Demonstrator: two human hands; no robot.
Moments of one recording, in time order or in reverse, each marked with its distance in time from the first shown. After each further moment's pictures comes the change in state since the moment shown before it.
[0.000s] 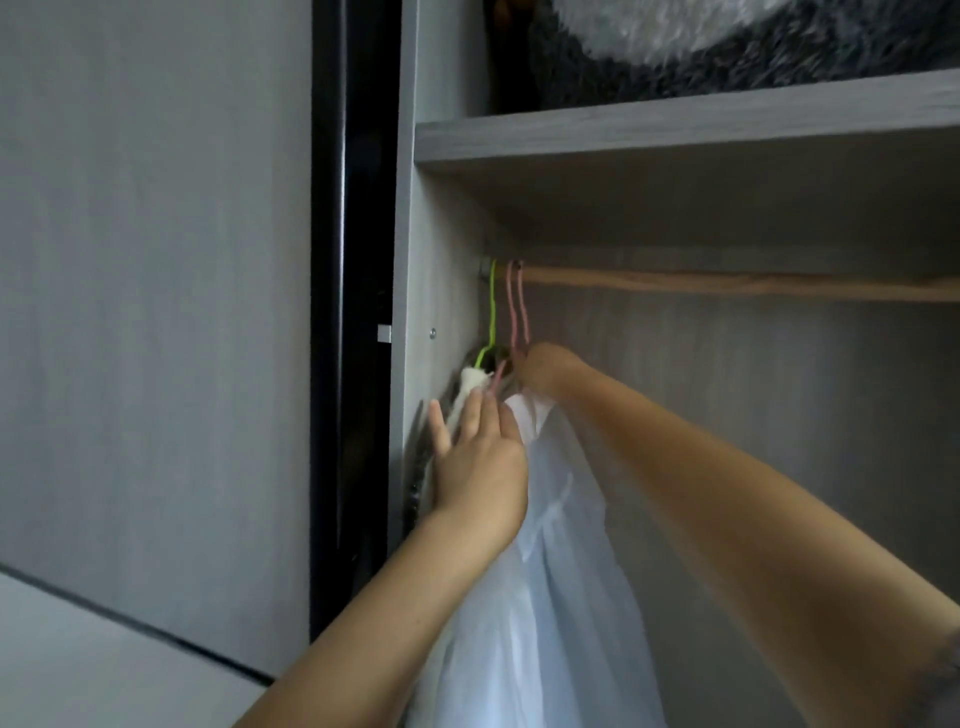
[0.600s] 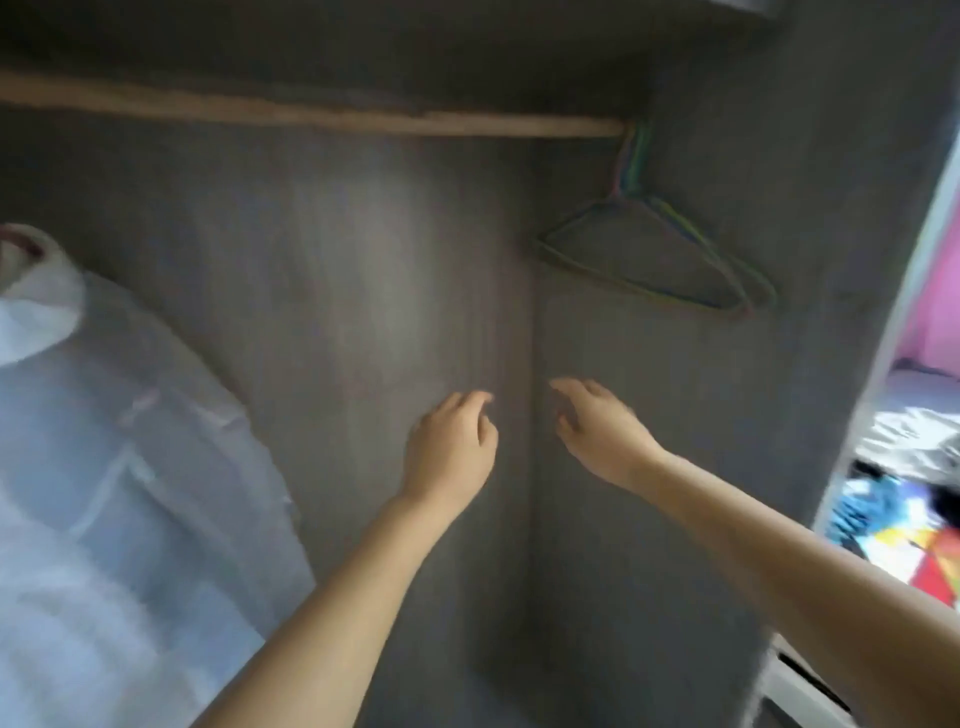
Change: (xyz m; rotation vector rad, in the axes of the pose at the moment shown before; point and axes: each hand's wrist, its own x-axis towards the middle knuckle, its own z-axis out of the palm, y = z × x) left_hand -0.086 0.231 0.080 -0.876 -0.131 0.605; right_hand -0.355 0.259 -0.046 -0.336 0.264 0.648
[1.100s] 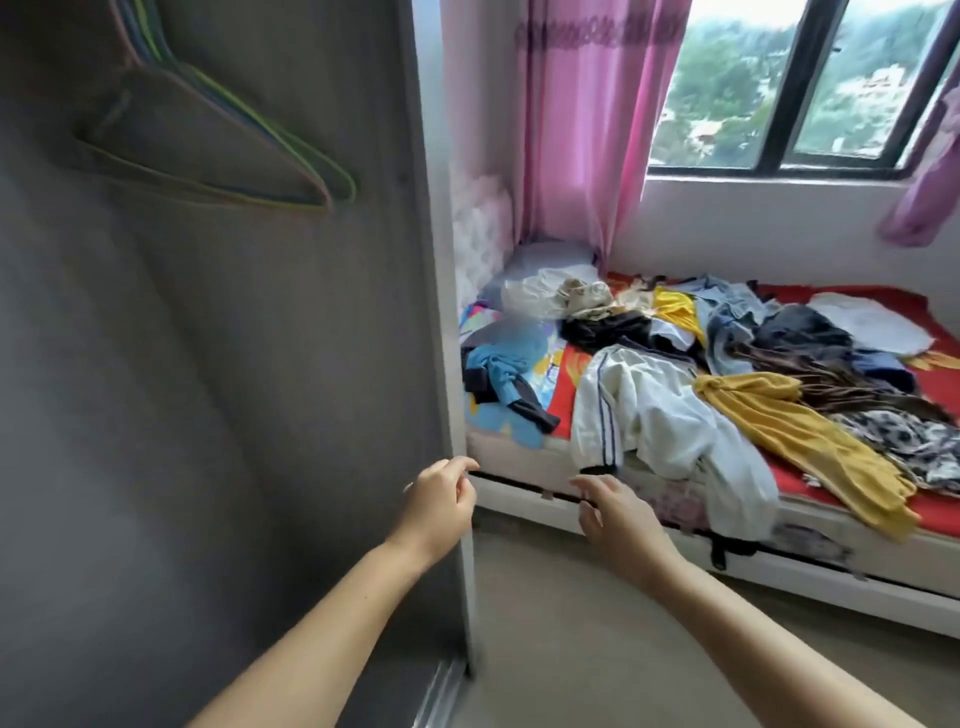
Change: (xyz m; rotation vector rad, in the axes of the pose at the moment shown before) left_hand -0.136 0.201 0.200 -0.484 -0.730 0.327; right_hand -0.341 0.215 -0.030 -0.125 0.033 0.744
